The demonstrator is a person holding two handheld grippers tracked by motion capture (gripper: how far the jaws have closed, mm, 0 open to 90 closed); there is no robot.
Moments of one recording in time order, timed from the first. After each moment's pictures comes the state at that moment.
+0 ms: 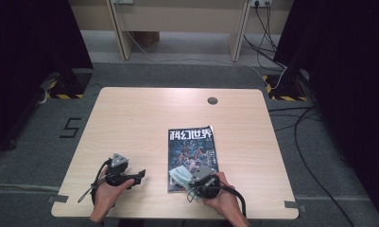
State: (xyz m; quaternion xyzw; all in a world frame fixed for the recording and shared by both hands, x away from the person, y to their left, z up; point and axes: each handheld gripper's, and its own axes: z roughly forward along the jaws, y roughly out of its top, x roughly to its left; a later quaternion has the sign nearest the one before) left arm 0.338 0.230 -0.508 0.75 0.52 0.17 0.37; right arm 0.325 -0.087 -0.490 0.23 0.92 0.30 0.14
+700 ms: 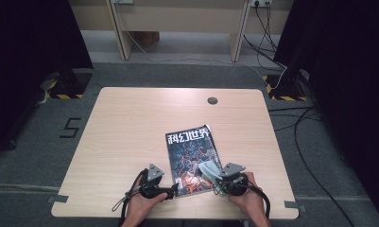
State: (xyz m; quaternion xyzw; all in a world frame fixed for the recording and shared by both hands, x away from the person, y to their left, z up) left arm 0.315 0.128 -0.519 0.79 0.45 0.14 0.40; right arm 0.329 -0.161 -0.487 0.31 0.89 0.27 0.18
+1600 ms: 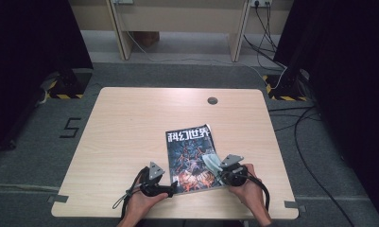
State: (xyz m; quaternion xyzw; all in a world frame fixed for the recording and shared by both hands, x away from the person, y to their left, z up) left arm 0.323 0.135 -0.518 0.79 0.44 0.17 0.38; right arm 0.359 -0.162 -0.483 0.32 0.90 0.25 0.18
